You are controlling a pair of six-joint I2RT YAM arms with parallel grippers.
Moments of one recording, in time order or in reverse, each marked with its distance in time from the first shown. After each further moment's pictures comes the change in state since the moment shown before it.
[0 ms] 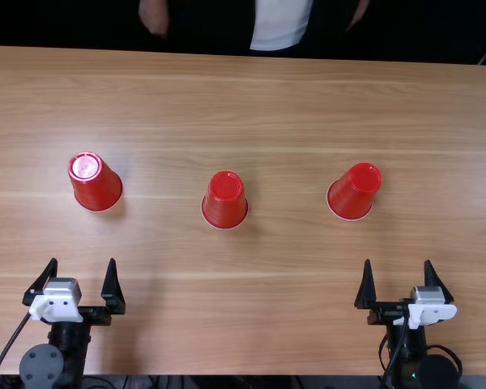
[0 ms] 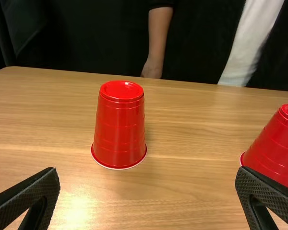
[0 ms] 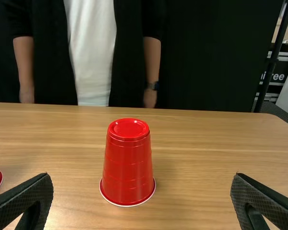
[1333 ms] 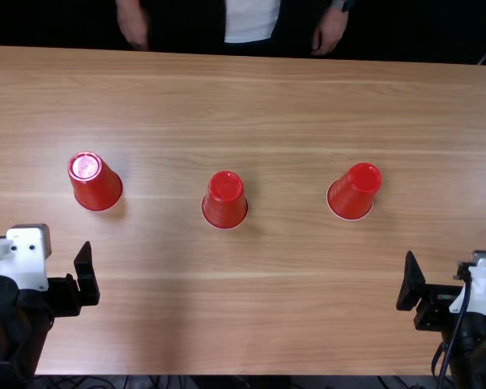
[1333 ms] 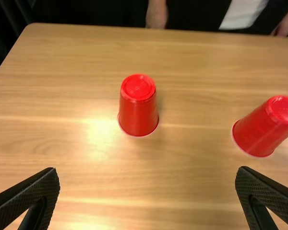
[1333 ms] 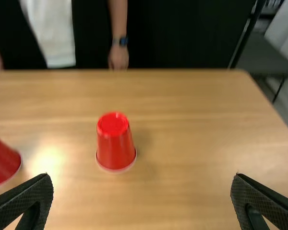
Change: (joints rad) left arm 0.000 0.704 1.010 -0.794 -0.077 0.065; right arm -0.052 0.591 0.972 -0.824 0.037 0.000
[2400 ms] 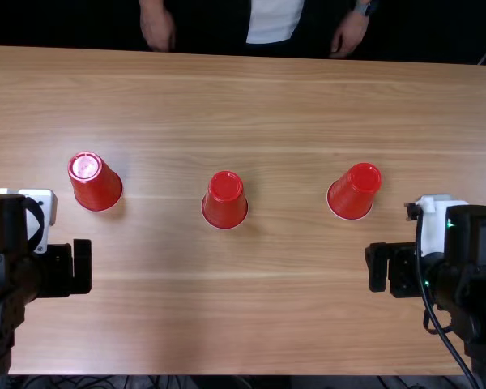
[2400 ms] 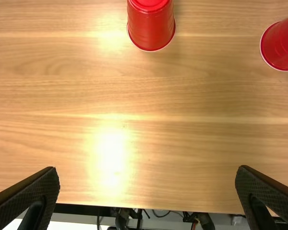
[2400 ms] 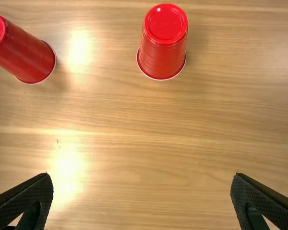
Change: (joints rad) left arm 0.001 0.439 0.481 -0.547 -0.032 0.032; right arm 0.180 0.523 0.413 -0.480 -0.033 0.061
